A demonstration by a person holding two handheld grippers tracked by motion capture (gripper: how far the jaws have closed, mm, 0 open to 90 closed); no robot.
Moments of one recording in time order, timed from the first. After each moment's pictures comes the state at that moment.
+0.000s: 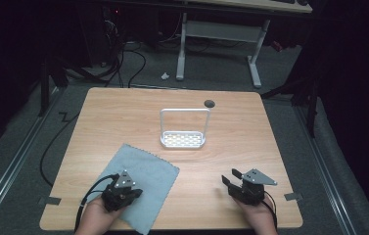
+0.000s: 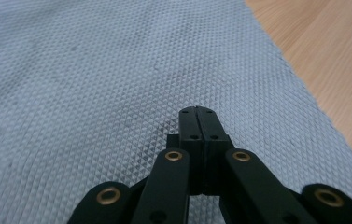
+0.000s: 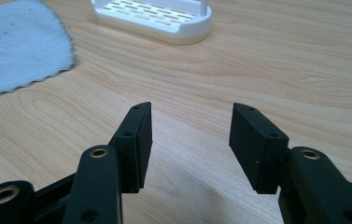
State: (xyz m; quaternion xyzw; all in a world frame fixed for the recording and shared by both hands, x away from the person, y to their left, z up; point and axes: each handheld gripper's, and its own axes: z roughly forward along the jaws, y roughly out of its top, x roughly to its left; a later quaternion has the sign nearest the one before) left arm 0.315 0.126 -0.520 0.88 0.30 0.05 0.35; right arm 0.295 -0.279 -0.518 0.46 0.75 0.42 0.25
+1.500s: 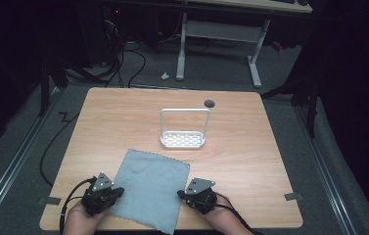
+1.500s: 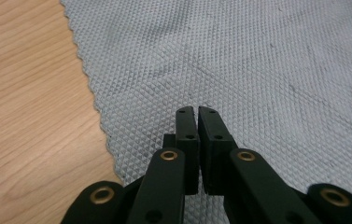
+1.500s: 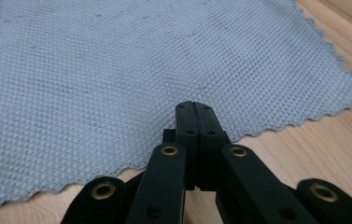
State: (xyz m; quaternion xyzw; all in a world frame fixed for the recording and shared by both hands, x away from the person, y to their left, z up) left arm 0.305 0.187 -0.523 0.85 0.38 0.11 0.35; right arm 0.295 -0.149 -0.528 0.26 0.88 0.36 0.13
